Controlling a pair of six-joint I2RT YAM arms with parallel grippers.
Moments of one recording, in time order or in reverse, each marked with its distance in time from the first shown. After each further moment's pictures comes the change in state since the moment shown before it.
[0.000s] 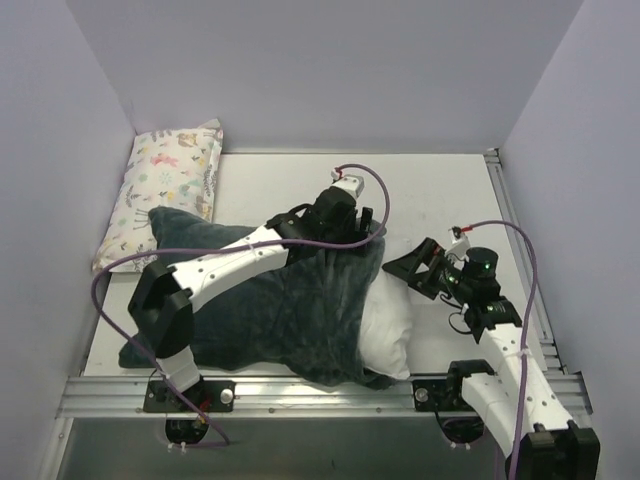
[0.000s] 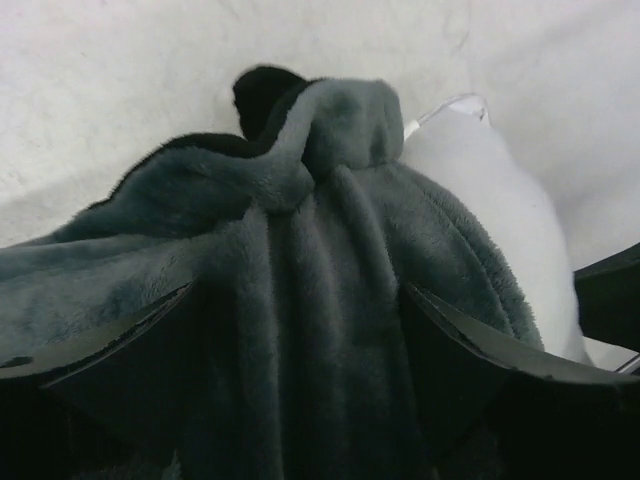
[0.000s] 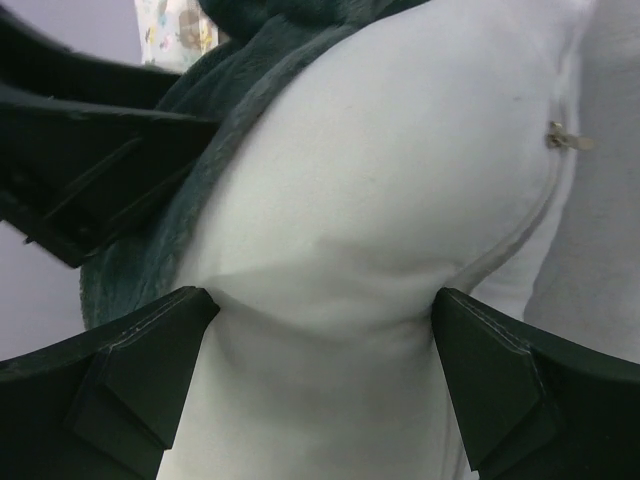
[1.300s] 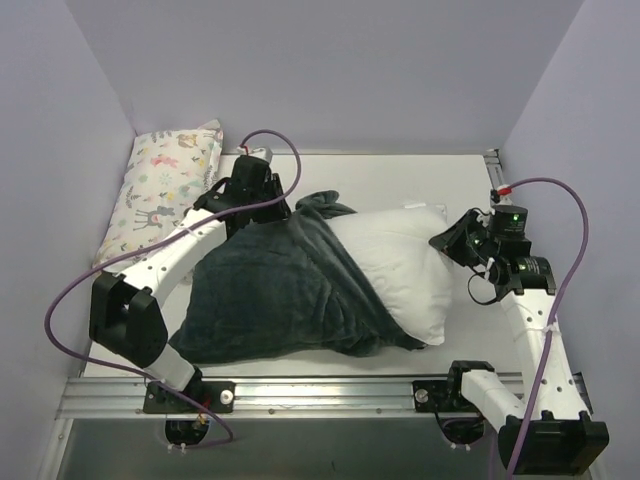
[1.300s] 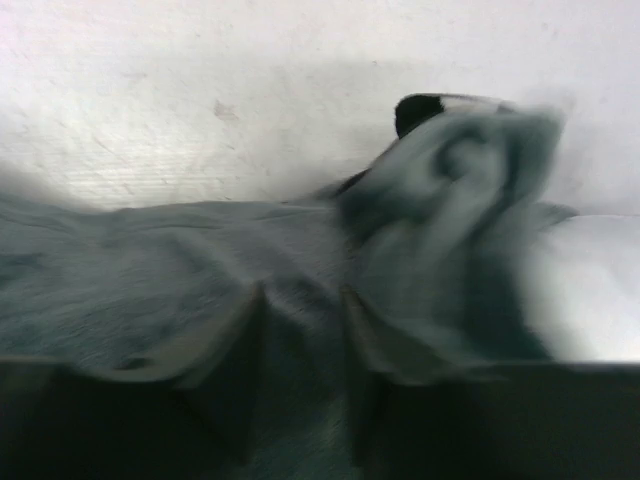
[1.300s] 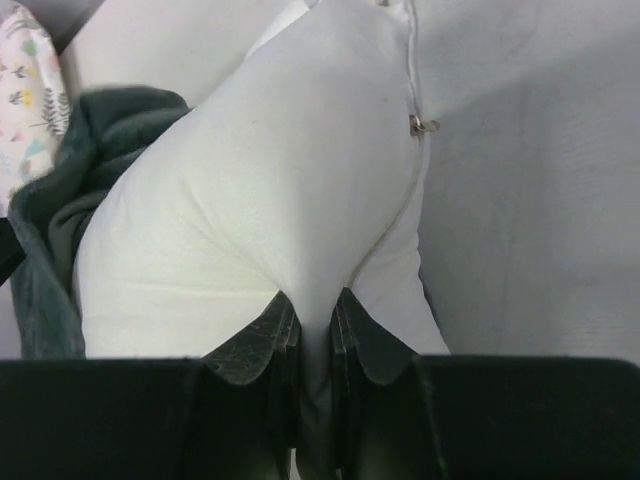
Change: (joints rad) left arm 0.442 -0.127 -0.123 -0.074 0.190 -0.089; right arm -0.088 0.188 0.534 -0.511 0.362 -0.167
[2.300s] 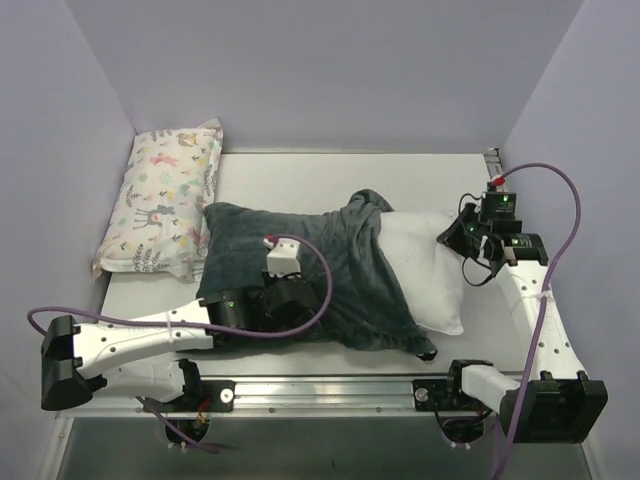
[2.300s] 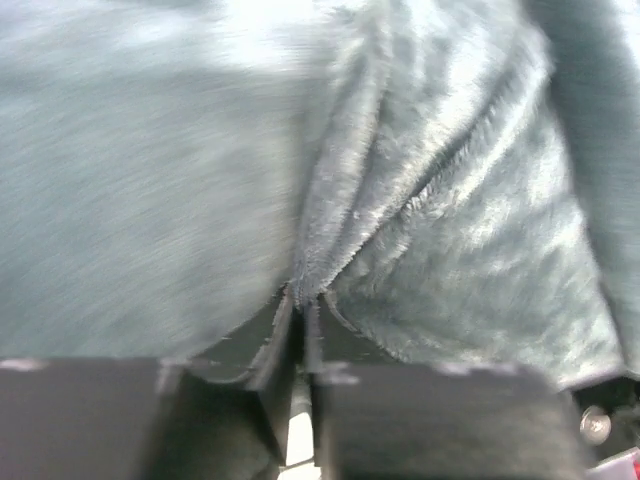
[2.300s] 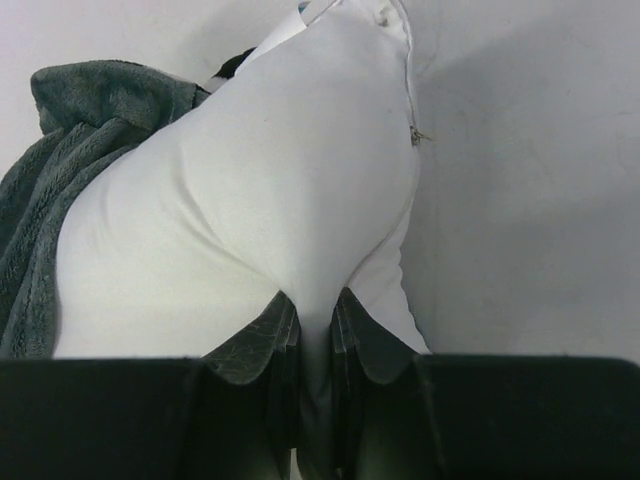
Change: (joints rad) left arm -0.805 -0.370 -0.392 -0.054 -0.705 -0.263; right arm 0.021 0.165 0.057 -0.035 0.183 -0.064
